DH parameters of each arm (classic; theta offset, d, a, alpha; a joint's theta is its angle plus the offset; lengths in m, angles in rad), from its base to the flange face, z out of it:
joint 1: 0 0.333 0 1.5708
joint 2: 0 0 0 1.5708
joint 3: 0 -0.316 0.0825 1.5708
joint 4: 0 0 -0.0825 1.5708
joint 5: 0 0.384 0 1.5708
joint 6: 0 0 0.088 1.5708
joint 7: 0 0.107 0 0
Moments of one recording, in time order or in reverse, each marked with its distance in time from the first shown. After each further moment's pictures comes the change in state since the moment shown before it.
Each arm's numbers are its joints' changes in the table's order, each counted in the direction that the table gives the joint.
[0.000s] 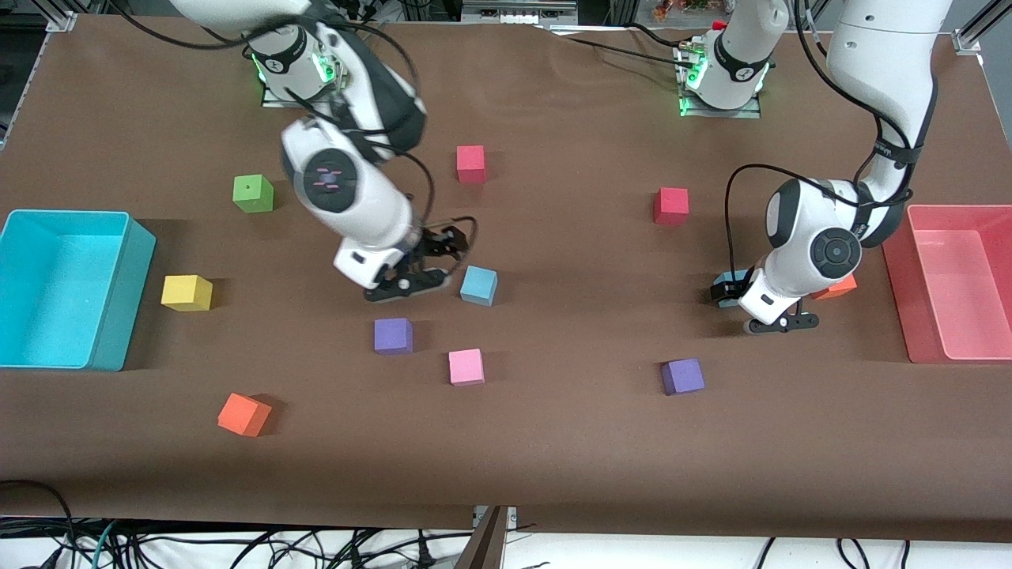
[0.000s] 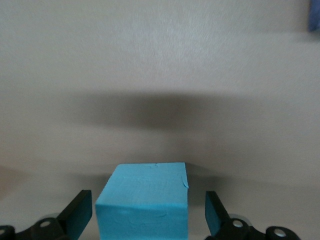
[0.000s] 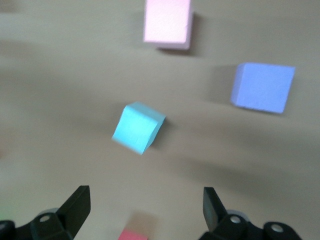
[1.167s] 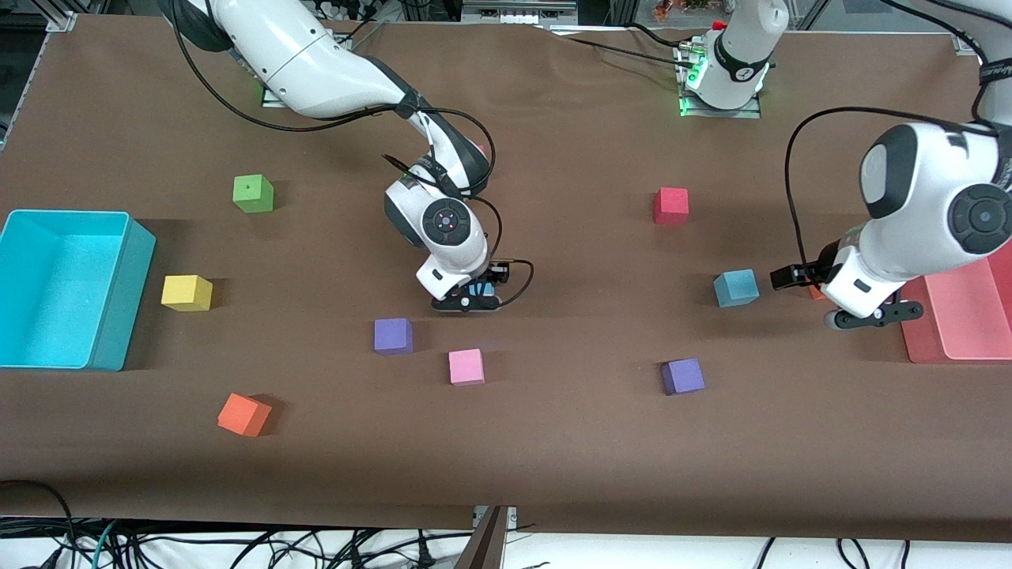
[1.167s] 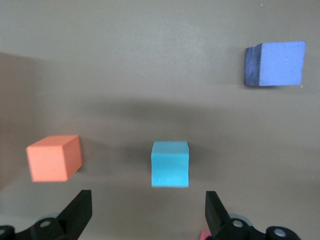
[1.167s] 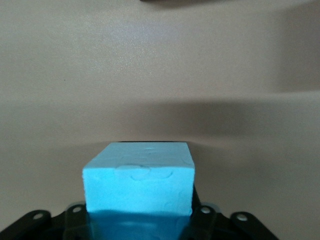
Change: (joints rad) left arm 0.045 0.187 -0.003 -0.220 0.001 -0.386 0.010; right arm 0.162 -0.427 -0.060 -0.167 -0.432 0.242 0.644
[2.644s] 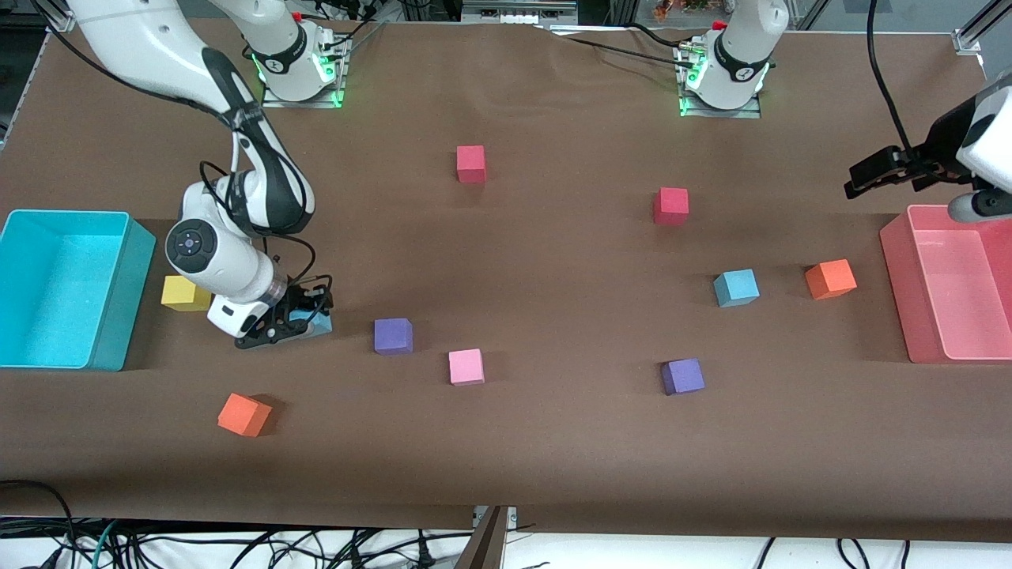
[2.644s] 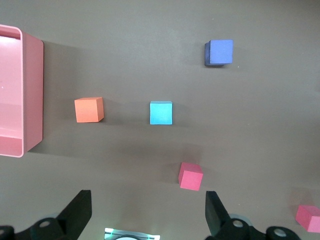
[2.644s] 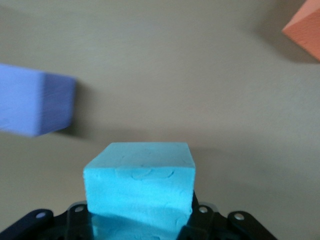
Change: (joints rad) left arm 0.005 0.210 -0.003 -0.356 -0.043 -0.561 -0.005; right arm -0.344 0.362 0.164 0.380 0.174 0.035 -0.818
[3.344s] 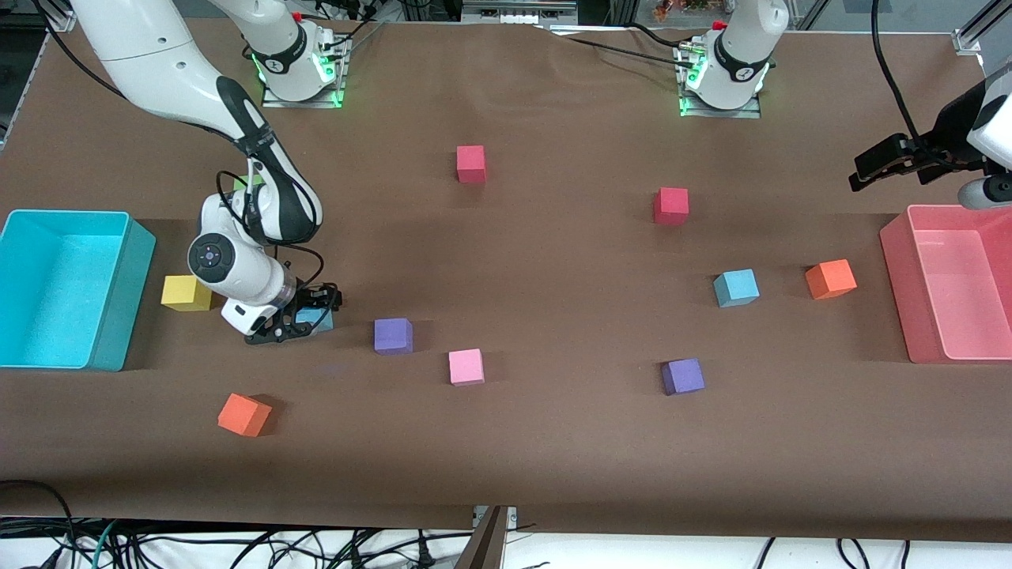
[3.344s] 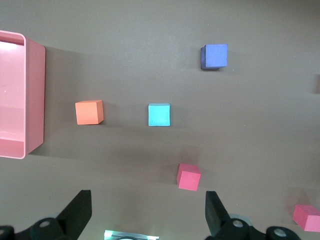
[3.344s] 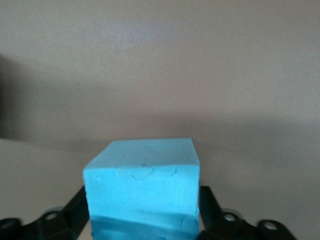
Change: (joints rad) left arm -0.003 0.032 0.005 -0.012 0.000 -0.015 0.000; right arm -0.001 -0.111 0.045 0.081 0.000 0.200 0.032
